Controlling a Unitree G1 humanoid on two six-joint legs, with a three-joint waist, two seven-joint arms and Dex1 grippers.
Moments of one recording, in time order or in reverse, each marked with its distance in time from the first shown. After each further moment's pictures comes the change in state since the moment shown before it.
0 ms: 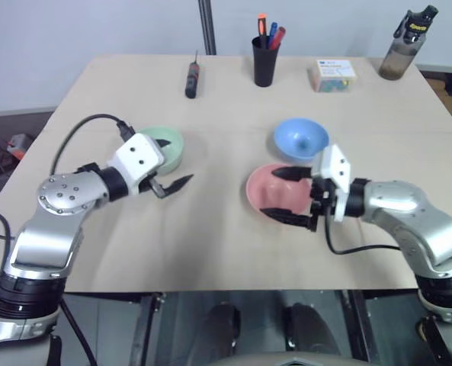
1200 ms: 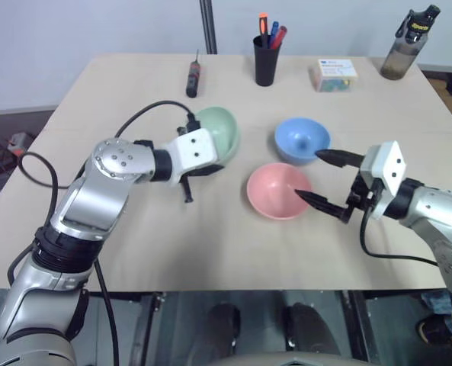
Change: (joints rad) left arm -0.373 -0.111 -0.267 0.022 0.023 0.059 -0.327; right arm 0.253 -0.109 -0.224 -0.055 -0.004 -0.161 -0.090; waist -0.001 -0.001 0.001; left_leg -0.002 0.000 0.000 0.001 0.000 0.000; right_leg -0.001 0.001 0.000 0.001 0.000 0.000
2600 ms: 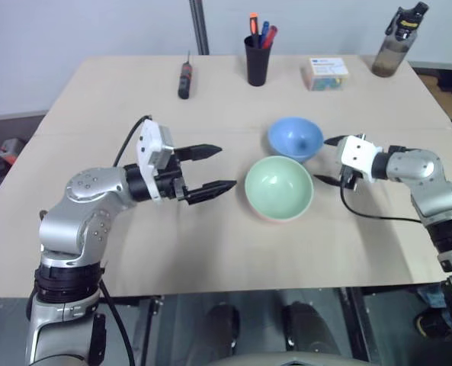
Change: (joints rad) left arm 0.325 -0.149 0.420 -0.089 -0.531 0.122 0.038; right arm -0.591 0.027 0.418 1.147 -0.583 -0.760 0.151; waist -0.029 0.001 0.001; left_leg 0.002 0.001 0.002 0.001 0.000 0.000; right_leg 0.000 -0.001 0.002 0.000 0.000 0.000
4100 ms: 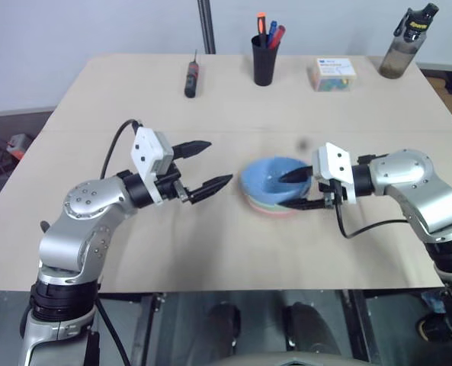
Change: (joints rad) left arm 0.052 -0.009 -0.051 -0.029 0.063 -0.143 0.185; right arm 0.142 -0.070 -0.022 -0.774 0.407 0.669 0.243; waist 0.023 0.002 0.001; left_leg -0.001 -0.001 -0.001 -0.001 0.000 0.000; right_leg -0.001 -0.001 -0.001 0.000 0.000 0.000
